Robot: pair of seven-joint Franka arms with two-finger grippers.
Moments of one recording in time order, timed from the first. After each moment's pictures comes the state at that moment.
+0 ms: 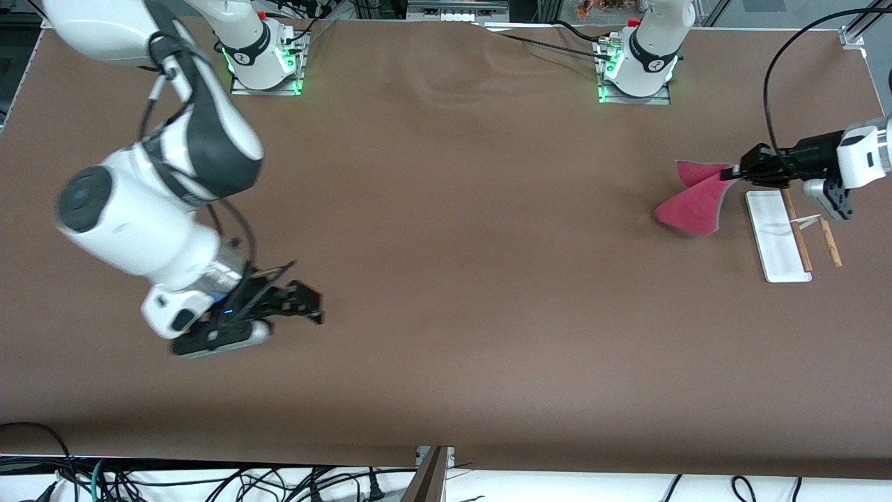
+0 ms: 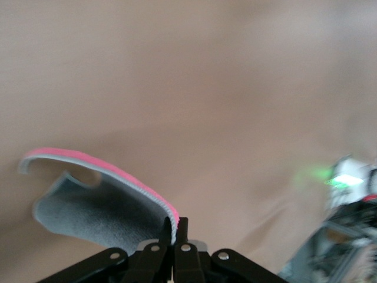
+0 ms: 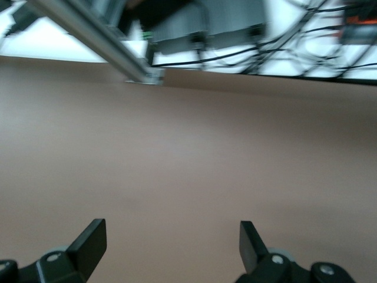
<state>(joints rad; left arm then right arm) 0.42 0.02 -0.08 -2.02 -0.41 1.61 0.68 0.04 0.66 0.34 -1.09 -0.02 2.02 0.13</state>
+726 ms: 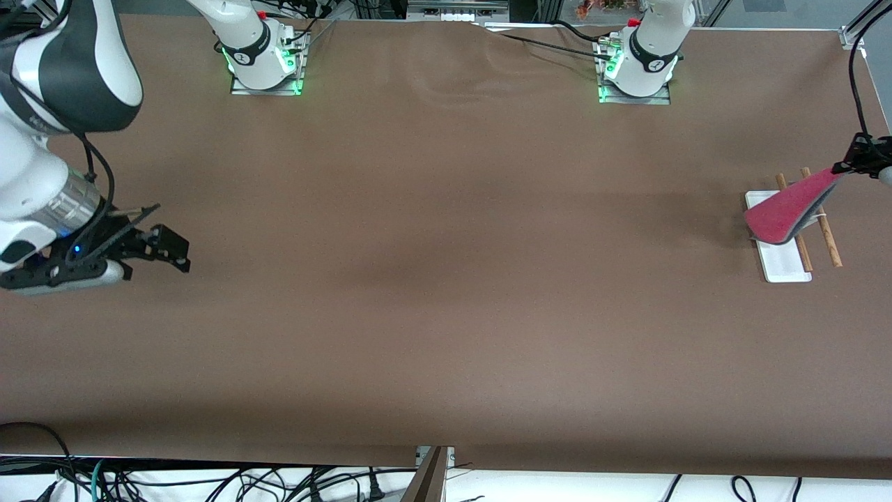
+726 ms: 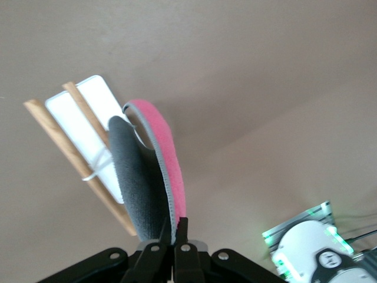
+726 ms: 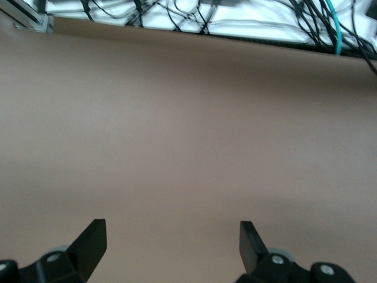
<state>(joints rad) 0.44 0.11 -0.01 -1.76 0.03 1.59 0.86 -0.08 0.22 0.19 -1.54 -0.02 1.94 0.00</state>
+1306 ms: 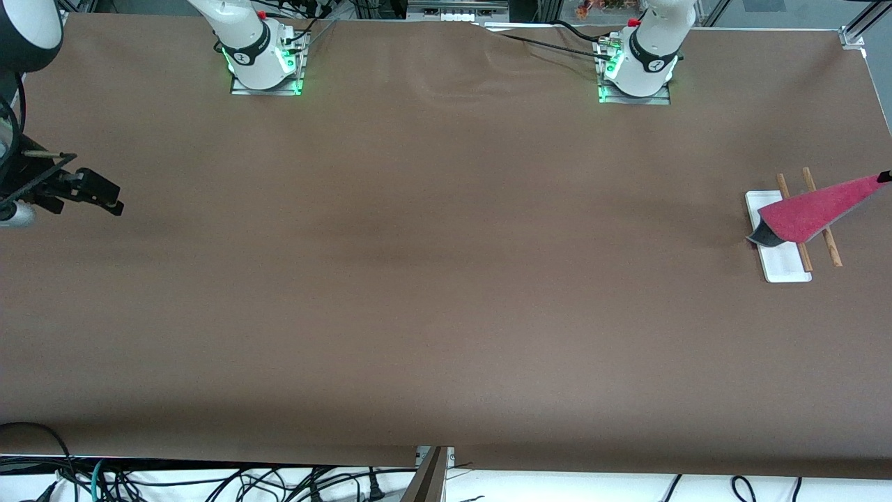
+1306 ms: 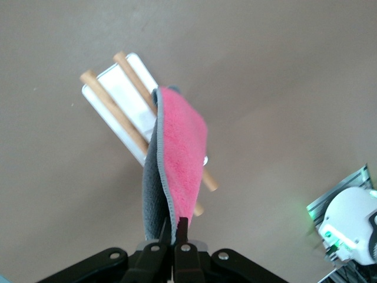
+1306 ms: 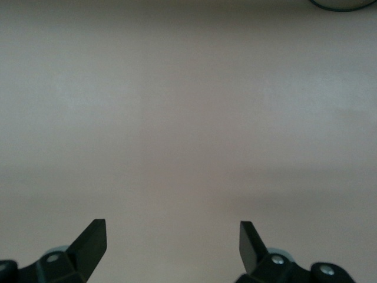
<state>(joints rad) 0.61 0.31 -0.01 -1.58 0.05 1.58 1.16 -0.12 0.06 0.10 -1.63 -0.03 1.75 -0.02</state>
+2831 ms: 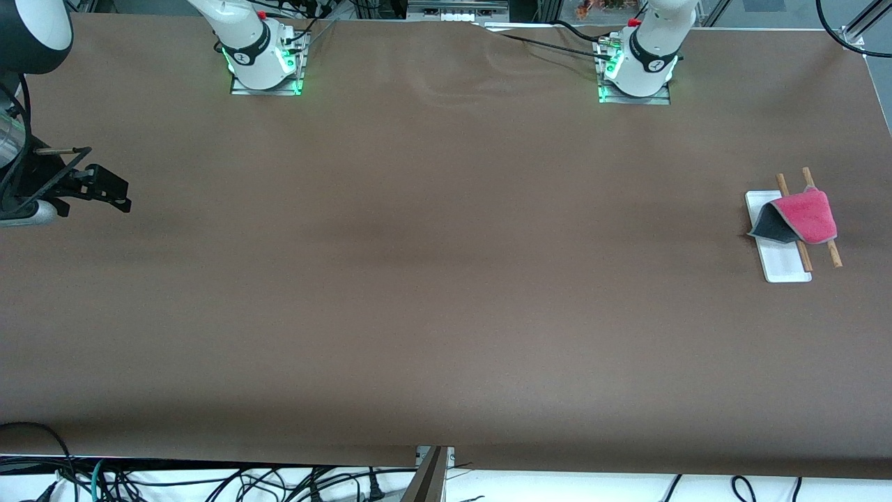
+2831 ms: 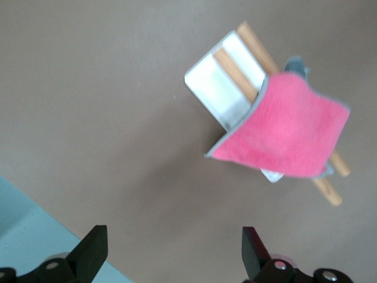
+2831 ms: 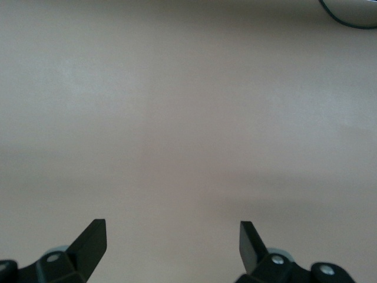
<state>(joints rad) 0.66 0.54 -0.04 -1.34 0.15 1.76 1.27 -0.10 0.08 0.10 -1.63 -0.04 1.75 -0.10</state>
